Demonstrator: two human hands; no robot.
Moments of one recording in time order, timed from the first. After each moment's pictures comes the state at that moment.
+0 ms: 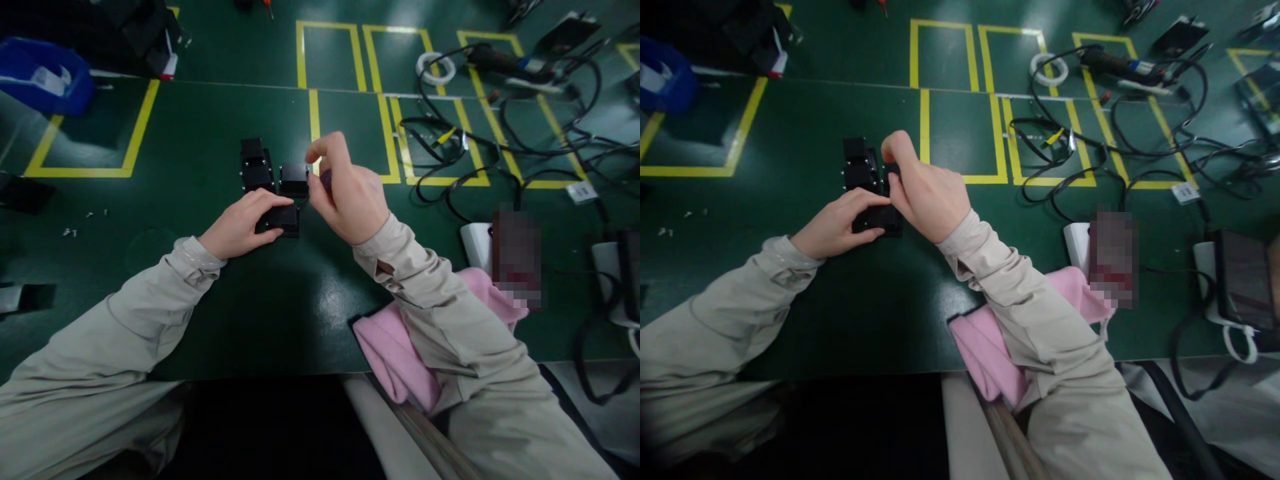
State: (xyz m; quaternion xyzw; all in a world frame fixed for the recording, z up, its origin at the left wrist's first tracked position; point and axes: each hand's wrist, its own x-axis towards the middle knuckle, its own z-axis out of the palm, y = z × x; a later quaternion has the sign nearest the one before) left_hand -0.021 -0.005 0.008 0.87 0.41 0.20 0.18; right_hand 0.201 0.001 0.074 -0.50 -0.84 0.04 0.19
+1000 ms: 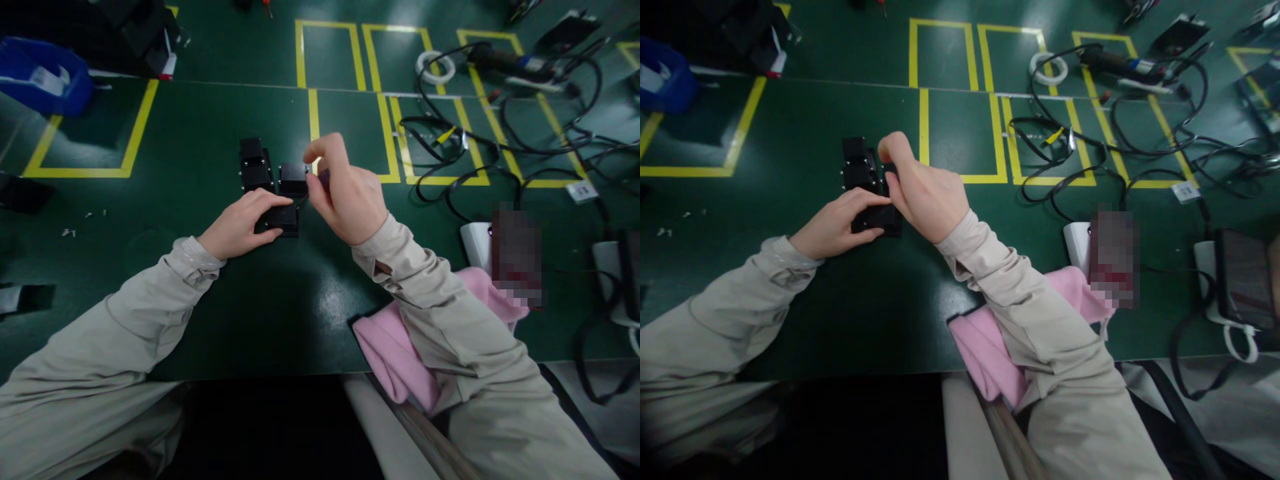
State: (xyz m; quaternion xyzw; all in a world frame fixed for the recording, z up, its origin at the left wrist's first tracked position) left_hand -0.021 -0.005 0.008 0.87 0.41 0.20 0.18; right_hand 0.200 0.001 0.072 -0.49 -0.85 0.04 0.20
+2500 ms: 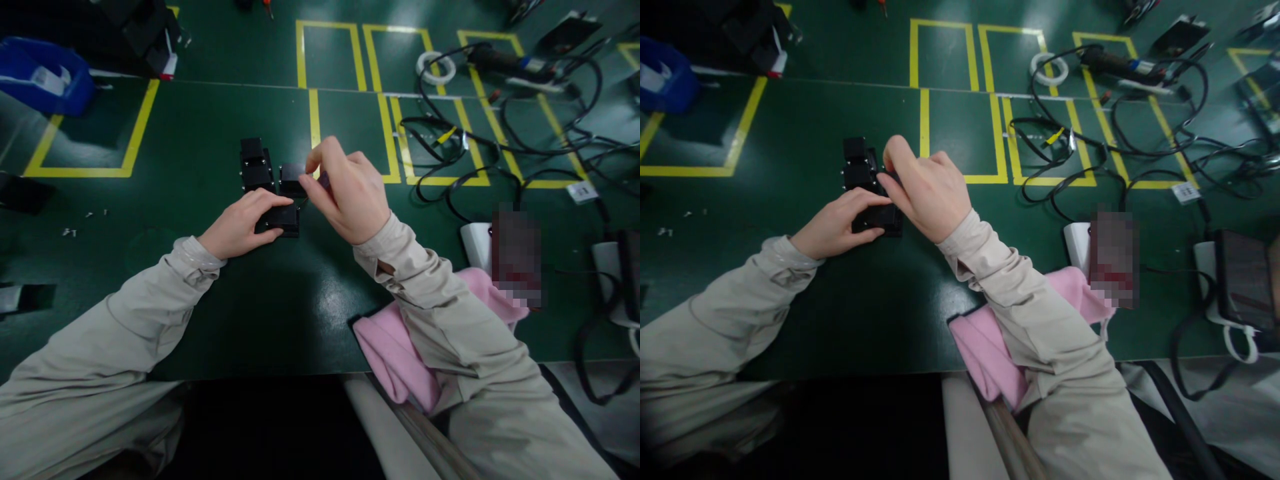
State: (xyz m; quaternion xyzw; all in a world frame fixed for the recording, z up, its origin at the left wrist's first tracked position) left_hand -0.021 -0.005 0.008 0.87 0.41 0.19 0.19; right_hand 0.205 0.008 0.068 -0.44 -0.87 0.02 0.23
